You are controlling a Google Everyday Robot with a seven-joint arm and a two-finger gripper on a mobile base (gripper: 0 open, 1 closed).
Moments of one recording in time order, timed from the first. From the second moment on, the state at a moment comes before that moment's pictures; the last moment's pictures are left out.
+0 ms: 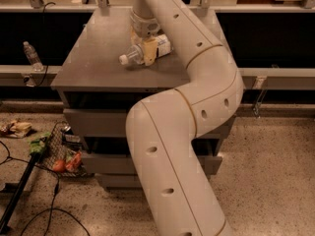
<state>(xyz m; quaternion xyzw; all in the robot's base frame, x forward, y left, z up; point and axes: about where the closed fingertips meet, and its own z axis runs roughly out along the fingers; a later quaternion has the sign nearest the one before) 0.785 0.044 0.843 -0.86 0.49 -0.04 0.12</state>
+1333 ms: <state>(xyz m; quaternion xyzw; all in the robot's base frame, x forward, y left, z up) 0.763 -0.010 0.961 -0.78 0.55 0.00 0.30</state>
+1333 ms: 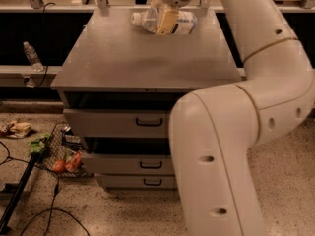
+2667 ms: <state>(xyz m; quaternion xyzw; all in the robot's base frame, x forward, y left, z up) 0.706 -0.043 1.002 -0.56 0.59 0.16 0.56</state>
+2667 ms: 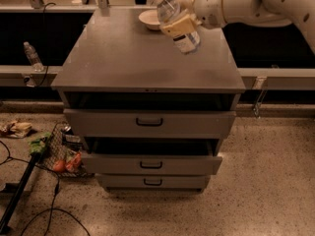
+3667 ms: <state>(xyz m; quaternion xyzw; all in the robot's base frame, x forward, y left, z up) 0.730 -0.035 0.955 -0.45 0.57 0.26 0.64</state>
